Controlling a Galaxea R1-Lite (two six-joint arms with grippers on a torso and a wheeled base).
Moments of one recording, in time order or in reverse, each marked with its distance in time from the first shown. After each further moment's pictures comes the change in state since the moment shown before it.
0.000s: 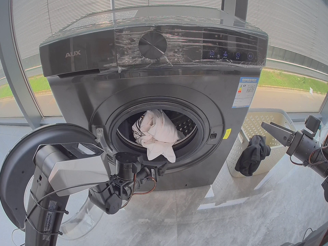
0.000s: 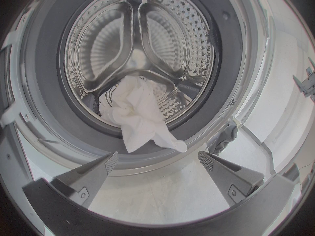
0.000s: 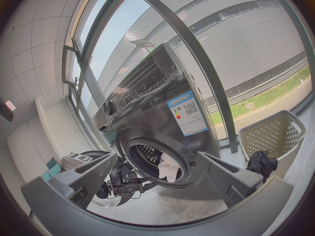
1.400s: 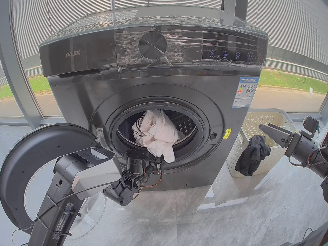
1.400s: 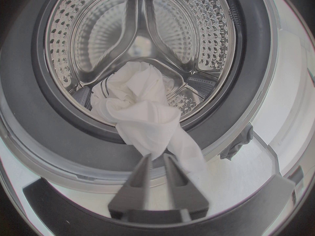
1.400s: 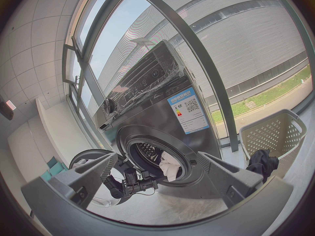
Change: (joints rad) left arm 0.021 0.192 -0.330 0.117 0.009 -0.003; right arm 0.011 0.011 0.001 0.000 0.000 -0.006
